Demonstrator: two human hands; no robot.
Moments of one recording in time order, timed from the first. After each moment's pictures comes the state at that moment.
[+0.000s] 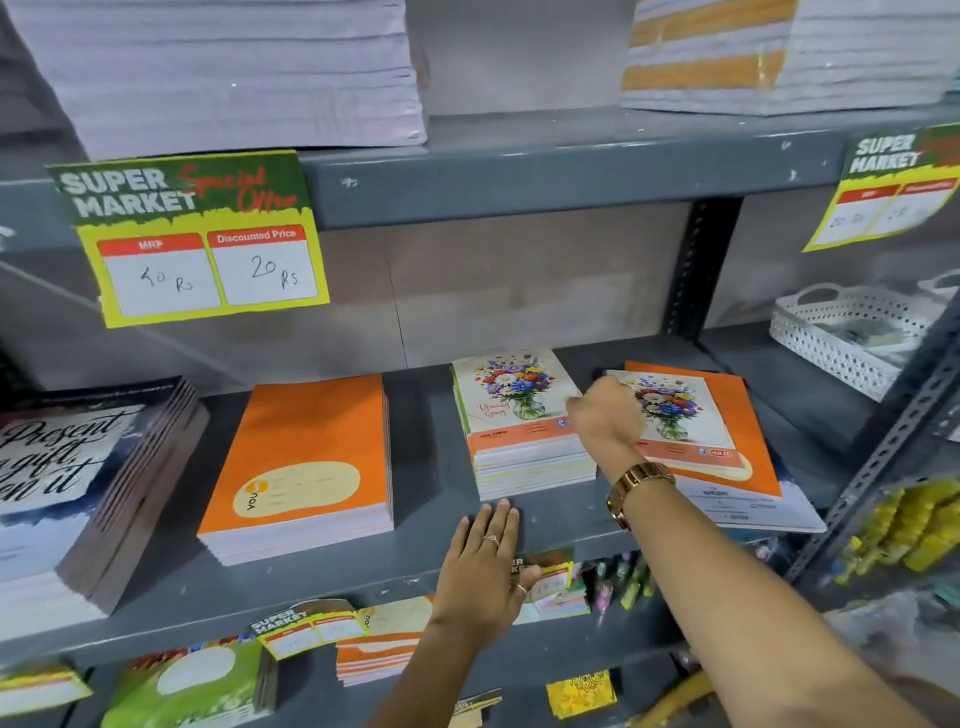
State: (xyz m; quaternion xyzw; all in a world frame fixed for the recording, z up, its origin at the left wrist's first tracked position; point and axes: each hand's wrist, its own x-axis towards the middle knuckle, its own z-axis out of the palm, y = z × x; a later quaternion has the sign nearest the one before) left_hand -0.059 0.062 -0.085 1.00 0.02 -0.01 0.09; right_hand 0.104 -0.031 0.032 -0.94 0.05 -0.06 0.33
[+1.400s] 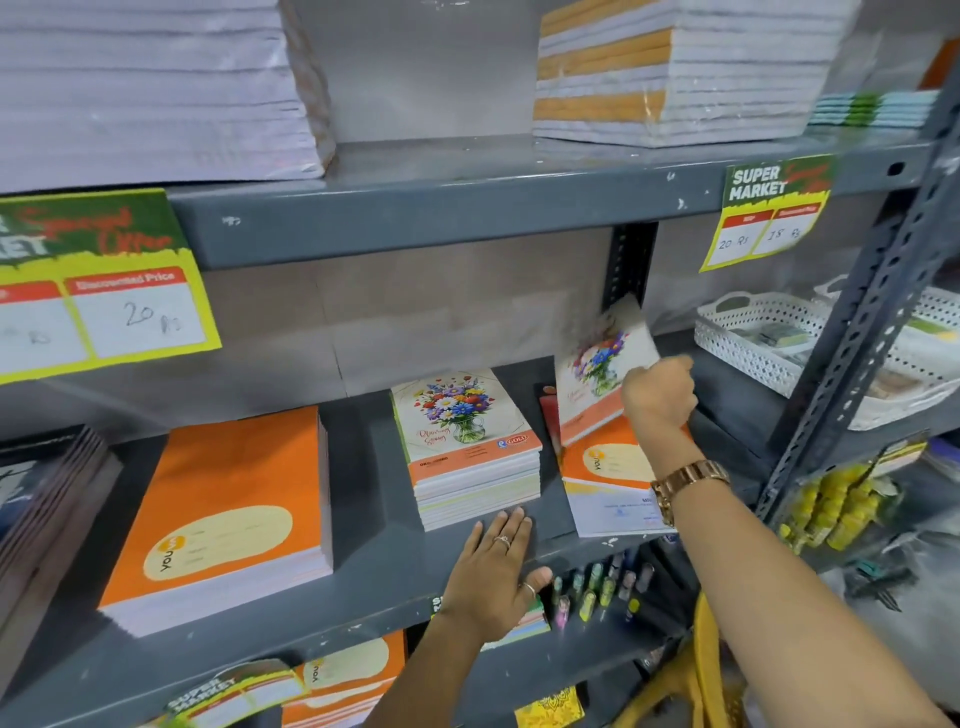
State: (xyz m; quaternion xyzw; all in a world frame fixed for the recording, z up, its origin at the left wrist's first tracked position) left_hand -0.010 0.021 -0.074 0.99 -0.08 -0.06 0.12; right_hand 0.131 -0.126 0.079 -0.84 0.21 -0.17 0.48
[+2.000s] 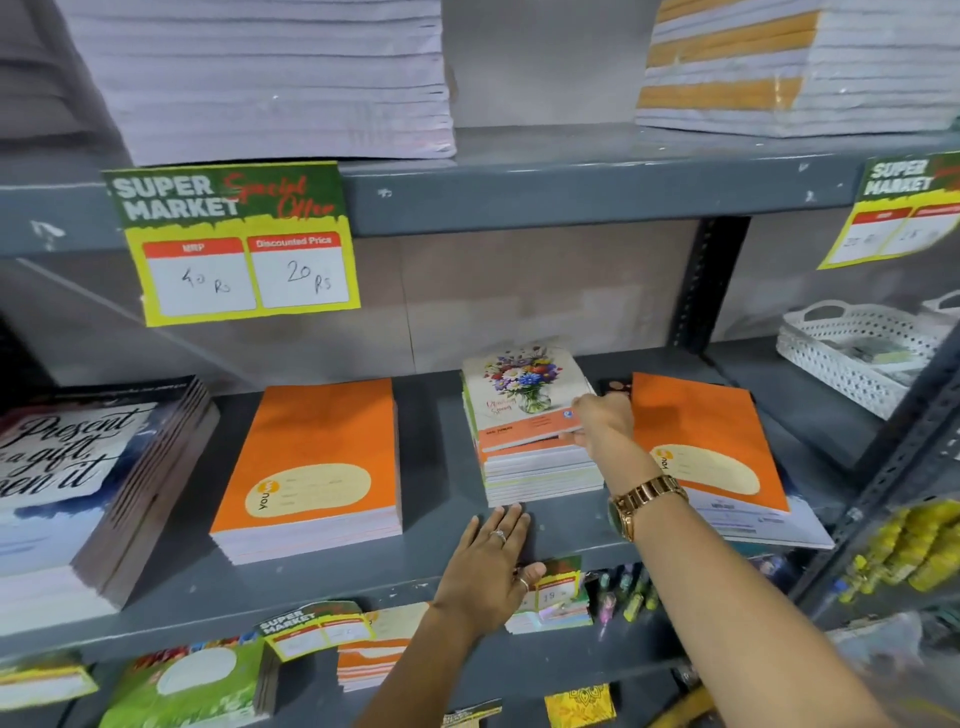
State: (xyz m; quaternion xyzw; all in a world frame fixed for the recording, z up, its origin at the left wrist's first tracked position) left_hand -0.049 0.073 -0.076 0.99 0.00 -0.04 0.15; right_hand 0.103 -0.022 0.038 -0.77 0.14 0.08 0.62
